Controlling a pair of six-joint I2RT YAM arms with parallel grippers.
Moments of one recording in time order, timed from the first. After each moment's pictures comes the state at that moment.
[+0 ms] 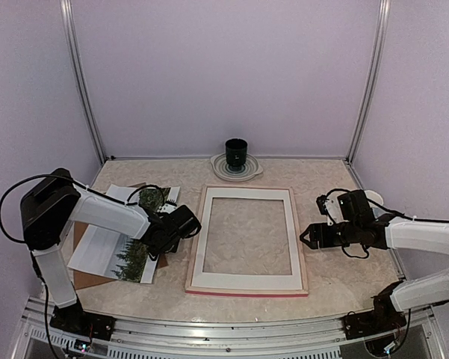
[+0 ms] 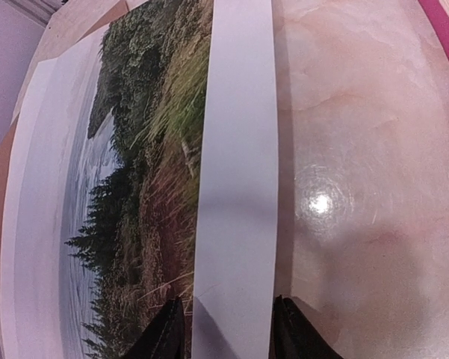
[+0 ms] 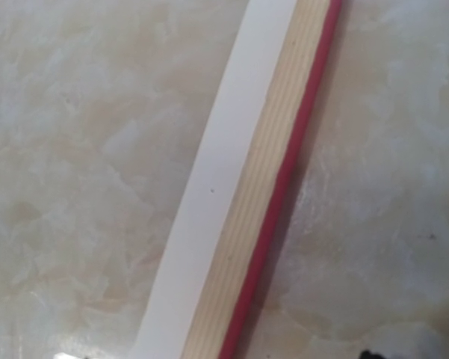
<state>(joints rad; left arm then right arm) -0.87 1.84 0.96 -0.40 -0.77 -0.58 0.44 1.18 0.50 -0.13 -0.18 0.32</state>
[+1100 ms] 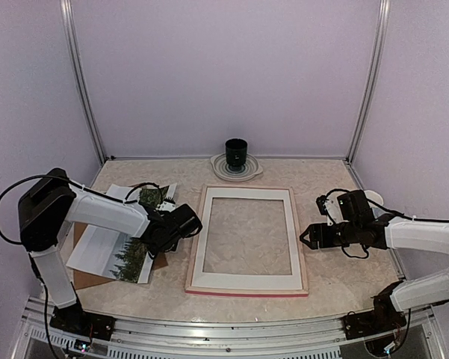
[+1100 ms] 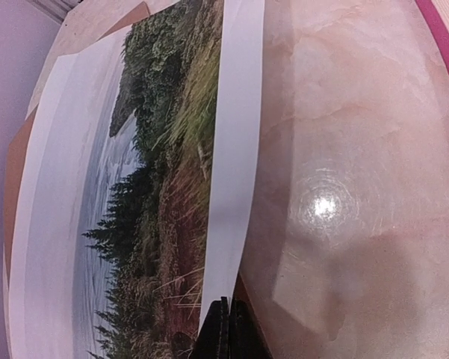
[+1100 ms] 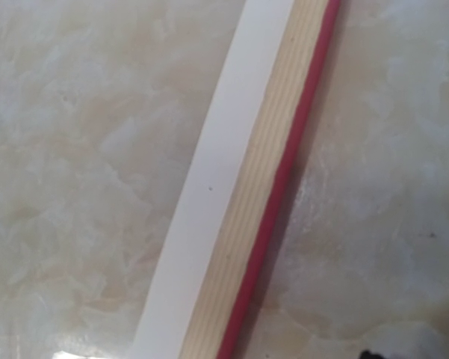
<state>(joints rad) -0.89 1.83 0.99 -0.48 -0.80 -0.64 0.44 1.19 0.50 -0.13 -0.18 0.32</state>
